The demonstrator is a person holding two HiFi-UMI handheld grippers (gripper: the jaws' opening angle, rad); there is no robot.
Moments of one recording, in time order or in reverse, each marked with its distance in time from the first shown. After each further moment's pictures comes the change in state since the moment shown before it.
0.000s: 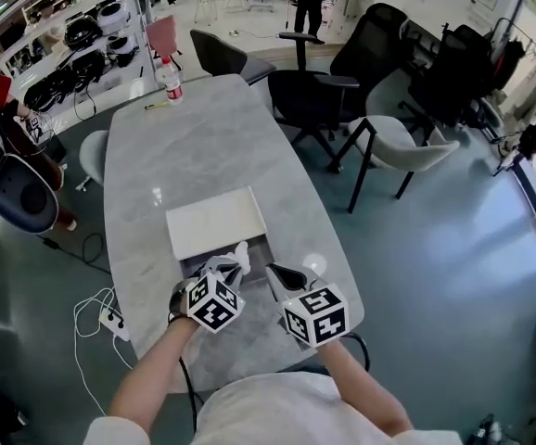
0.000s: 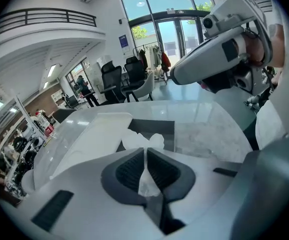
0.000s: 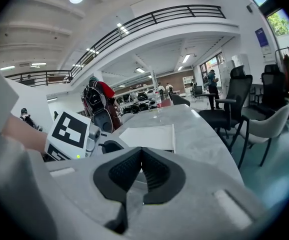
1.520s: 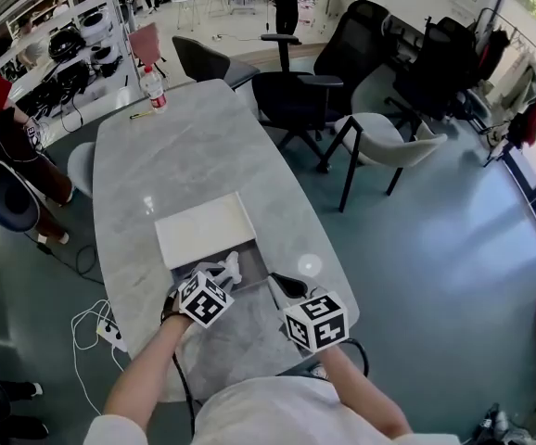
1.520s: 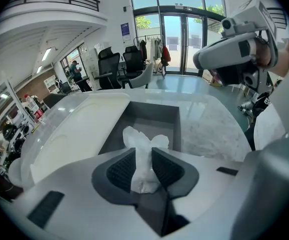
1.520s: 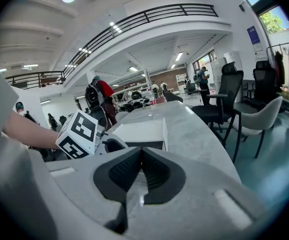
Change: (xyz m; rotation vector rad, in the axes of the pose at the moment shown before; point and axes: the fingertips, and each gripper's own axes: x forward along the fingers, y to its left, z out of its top) left arm 0.030 0.001 -0.027 -0.053 0.089 -0.106; right arm -0.009 -0.021 -0.021 0.057 0.016 -0.059
